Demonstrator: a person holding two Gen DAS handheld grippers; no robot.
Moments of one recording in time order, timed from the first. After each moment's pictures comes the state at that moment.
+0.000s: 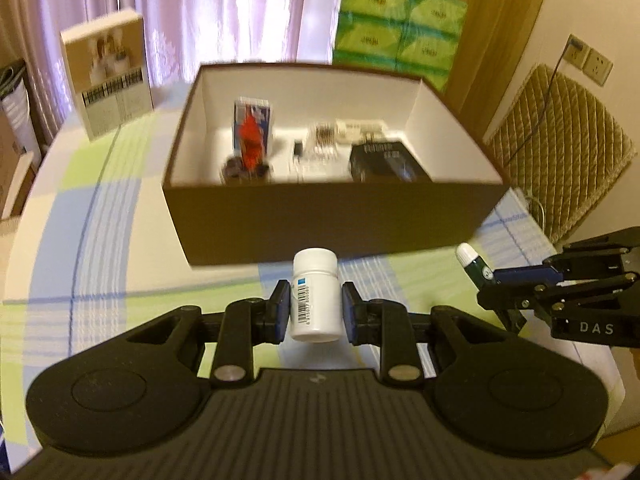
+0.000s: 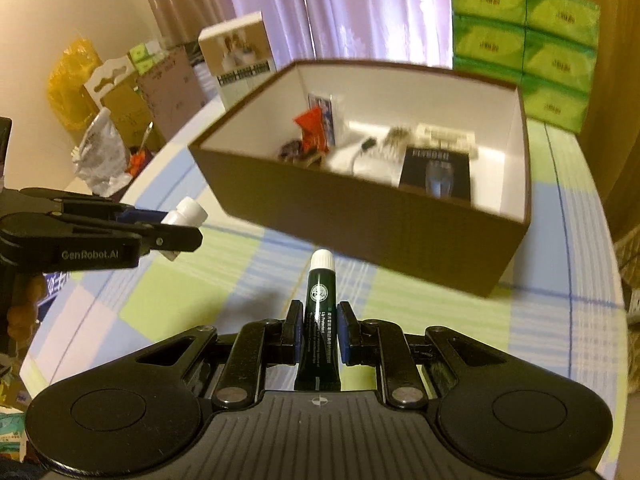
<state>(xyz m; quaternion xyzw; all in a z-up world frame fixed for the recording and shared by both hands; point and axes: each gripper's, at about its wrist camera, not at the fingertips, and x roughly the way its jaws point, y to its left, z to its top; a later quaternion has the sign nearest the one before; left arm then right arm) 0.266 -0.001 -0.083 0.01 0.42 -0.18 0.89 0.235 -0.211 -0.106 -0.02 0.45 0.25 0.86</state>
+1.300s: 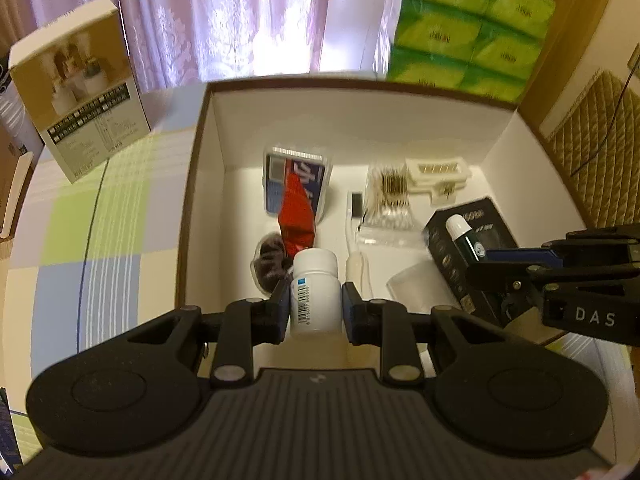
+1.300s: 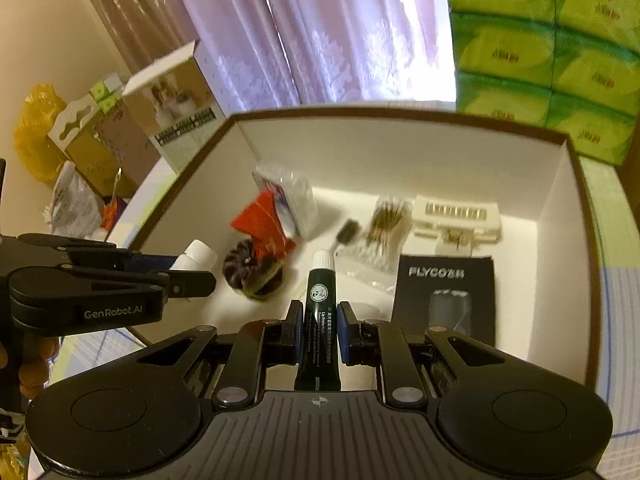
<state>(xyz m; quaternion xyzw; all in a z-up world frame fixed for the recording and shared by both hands) 0.439 -0.013 -0.107 0.03 0.48 -0.15 0.86 0.408 -0.182 -0.128 0.04 0.47 0.24 0.85</state>
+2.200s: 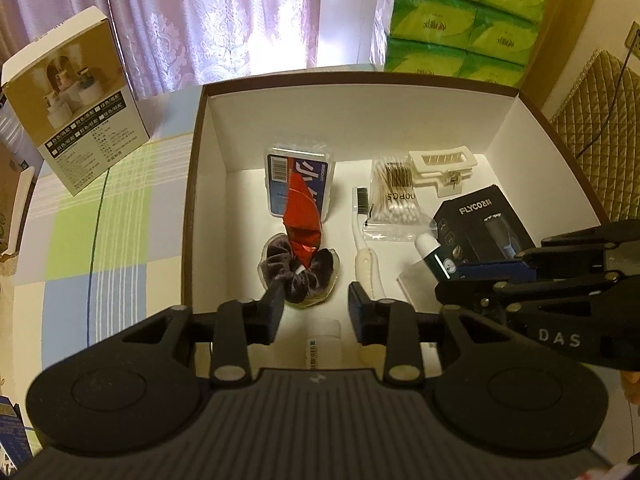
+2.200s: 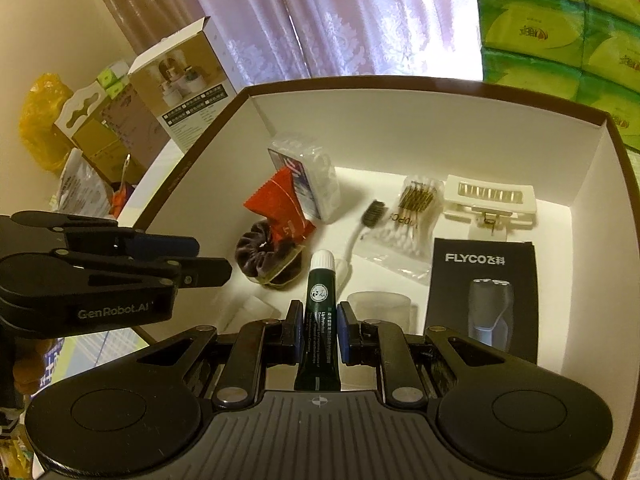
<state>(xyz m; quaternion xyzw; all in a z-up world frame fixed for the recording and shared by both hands) 0.442 -0.014 -0.106 0.06 0.48 -0.15 0.86 0.414 -0.161 -0.144 0.04 0.48 0.25 0.84</state>
